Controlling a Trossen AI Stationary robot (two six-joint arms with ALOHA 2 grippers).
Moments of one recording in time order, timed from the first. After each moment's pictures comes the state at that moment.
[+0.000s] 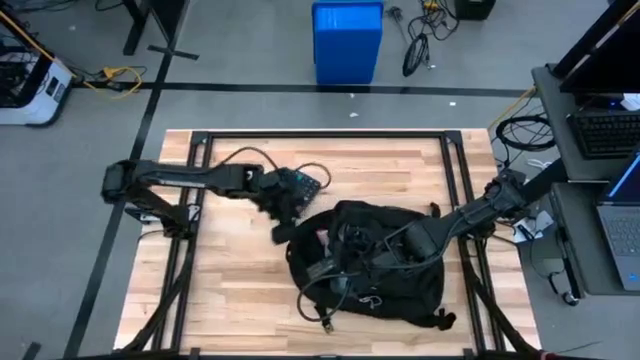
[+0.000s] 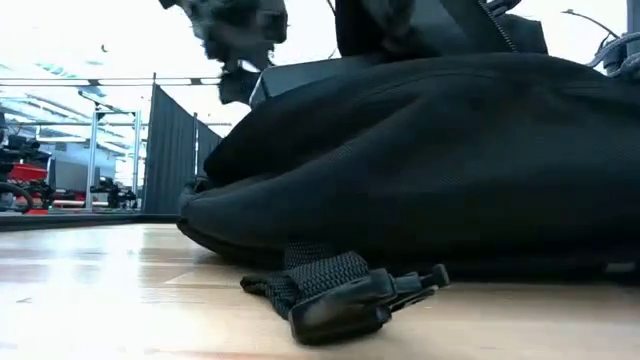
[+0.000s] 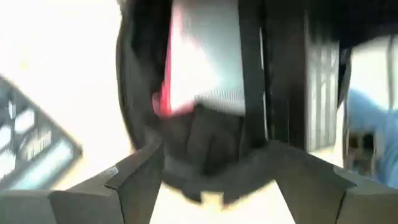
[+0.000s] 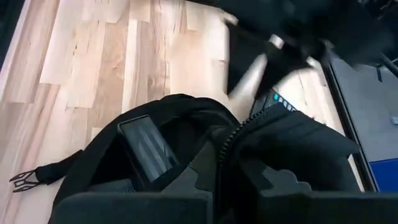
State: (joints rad) left arm 0.05 1.45 1.14 -0.68 0.29 -0.28; right arm 0.47 1.77 1.79 -0.97 0.57 0.25
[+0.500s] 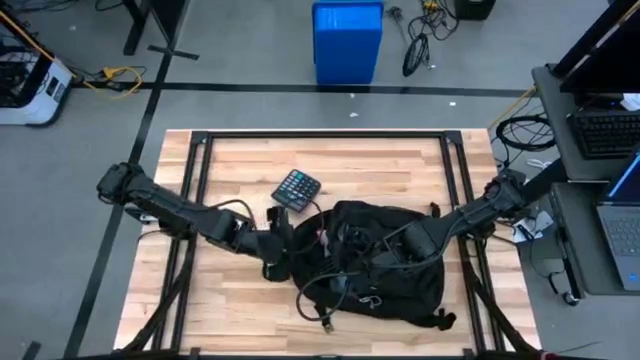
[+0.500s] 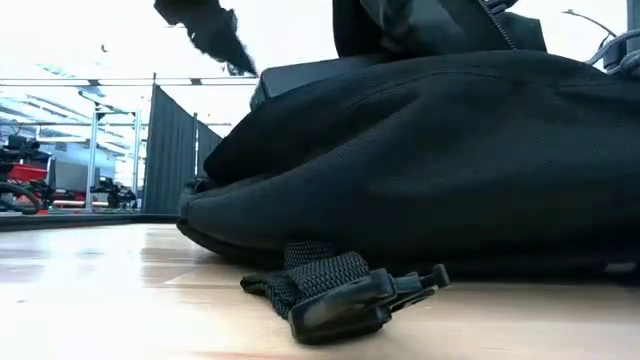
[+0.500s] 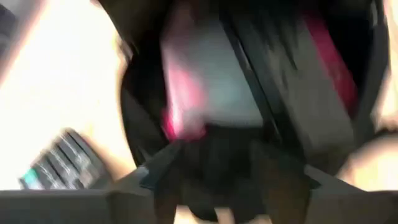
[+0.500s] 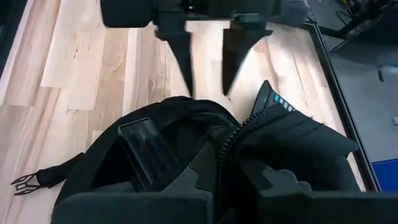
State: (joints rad) left arm -0.38 1.44 1.08 -0.46 -0.42 -0.24; right arm 0.47 1.77 1.79 -0.95 0.57 0.25
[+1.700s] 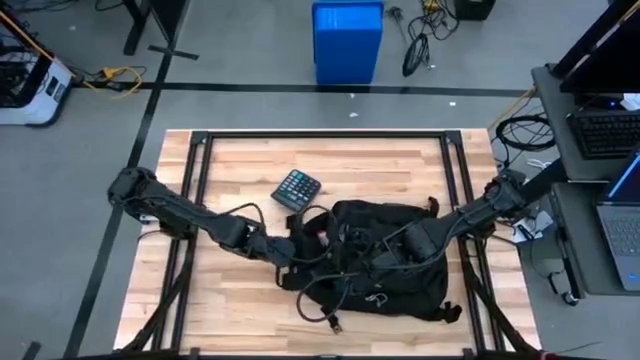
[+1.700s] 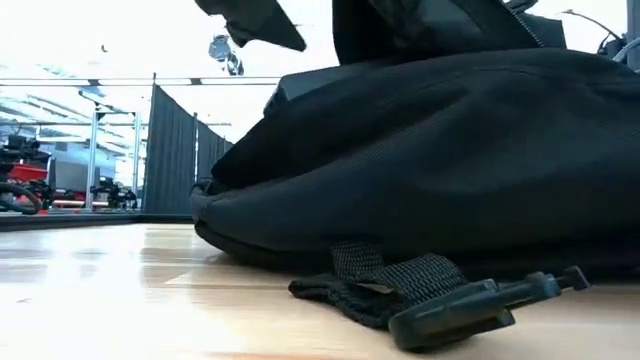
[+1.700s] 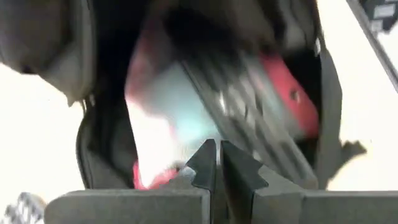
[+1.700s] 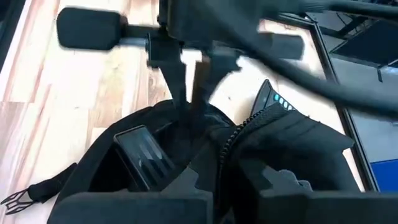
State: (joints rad) left arm -0.40 1.54 1.12 -0.35 -0.33 -0.17; right arm 0.47 1.77 1.78 -0.96 0.57 0.24
